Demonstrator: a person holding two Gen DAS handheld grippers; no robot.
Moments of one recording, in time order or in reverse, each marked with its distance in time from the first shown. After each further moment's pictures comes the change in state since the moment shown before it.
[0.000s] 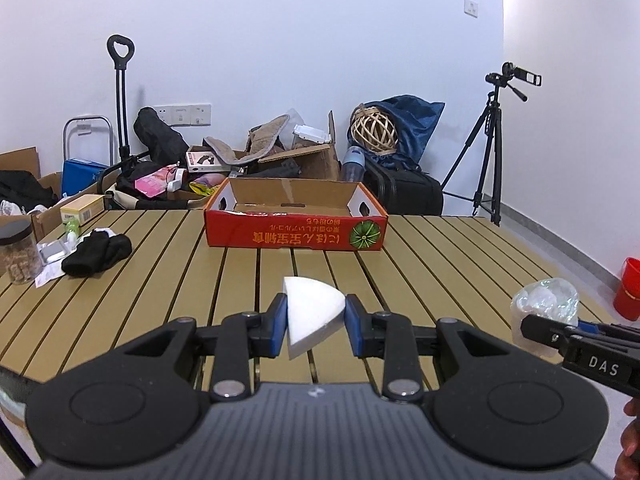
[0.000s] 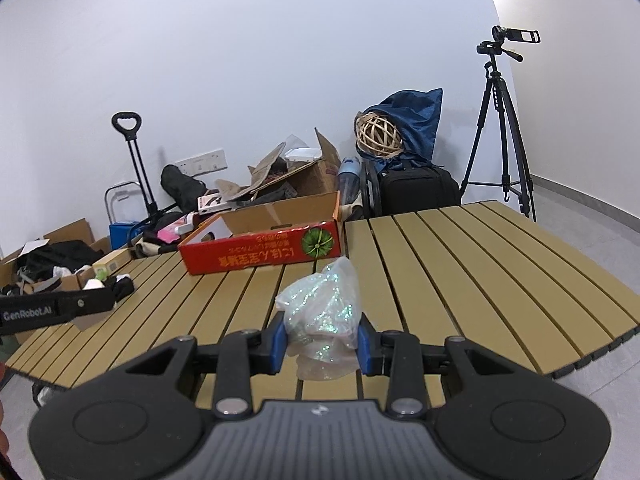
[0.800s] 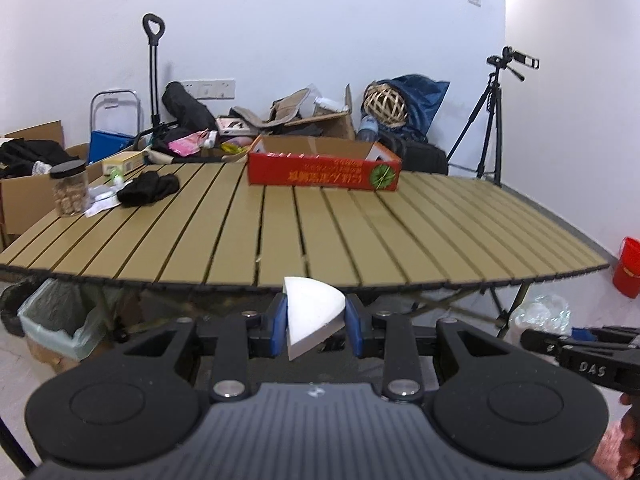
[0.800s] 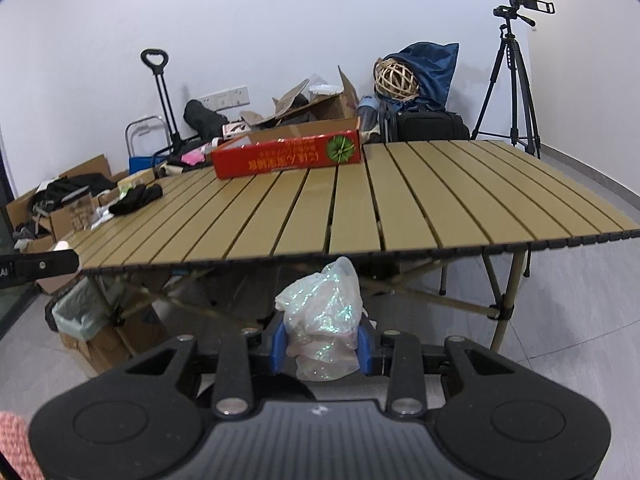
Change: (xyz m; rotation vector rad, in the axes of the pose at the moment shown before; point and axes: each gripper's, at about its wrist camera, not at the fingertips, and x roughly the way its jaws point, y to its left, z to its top) left arm -0.095 0.042 -0.100 -0.002 0.051 0.034; right arm -0.064 0.027 -0.109 -0.064 0.145 0.018
